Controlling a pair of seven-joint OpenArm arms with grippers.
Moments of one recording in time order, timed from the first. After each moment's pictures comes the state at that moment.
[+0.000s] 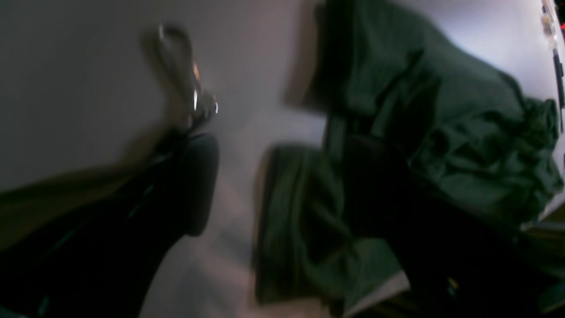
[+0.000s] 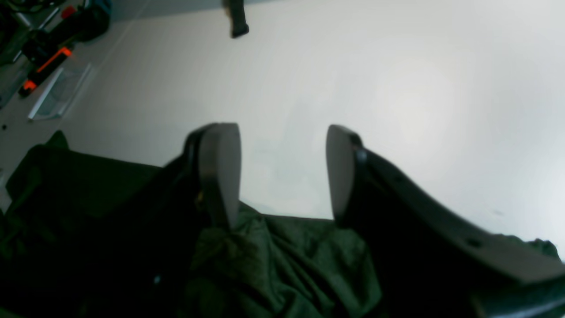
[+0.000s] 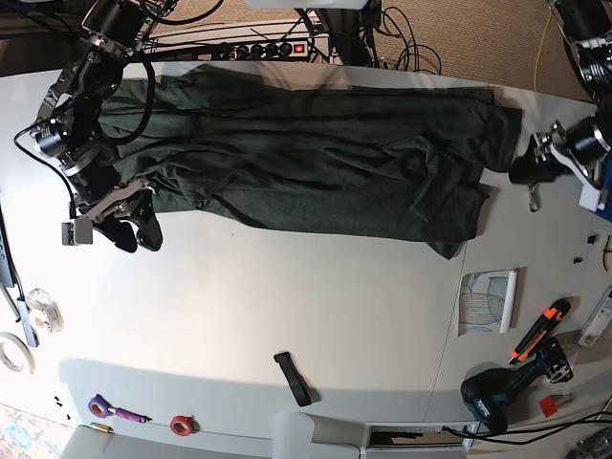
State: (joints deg) left arm 10.0 -24.0 -32.8 80.8 -61.6 -35.3 68.7; right arm -2.9 11.8 33.4 99.3 40.2 39.2 -48.9
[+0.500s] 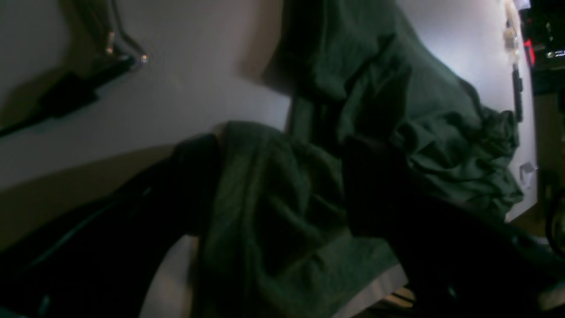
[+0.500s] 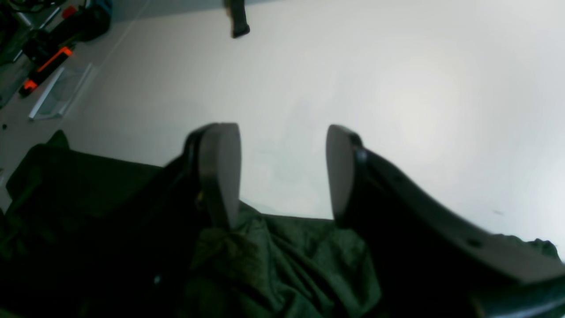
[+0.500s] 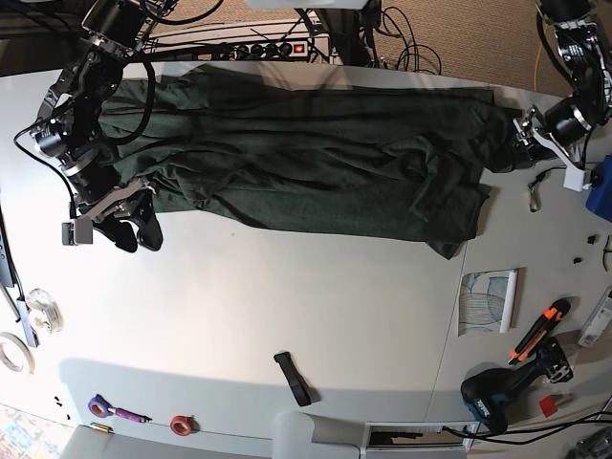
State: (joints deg) left arm 12.6 -18.0 -33.1 80.7 -63.8 -34.6 65.1; right arm -2.9 11.8 33.4 99.3 40.2 39.2 -48.9
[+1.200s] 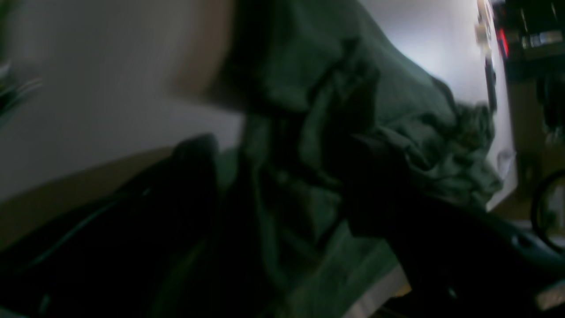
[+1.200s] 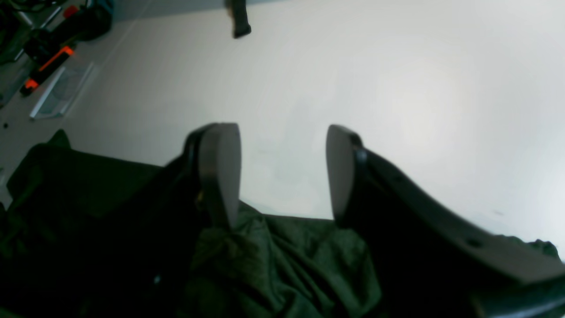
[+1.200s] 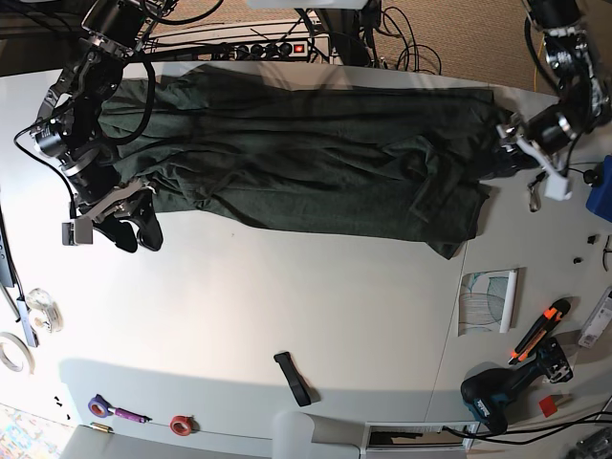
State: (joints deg) left arm 9.5 -16.8 -27.2 80.1 -62.4 -35.1 64.4; right arm -2.9 11.8 33.4 99.3 40.2 39.2 -48.9
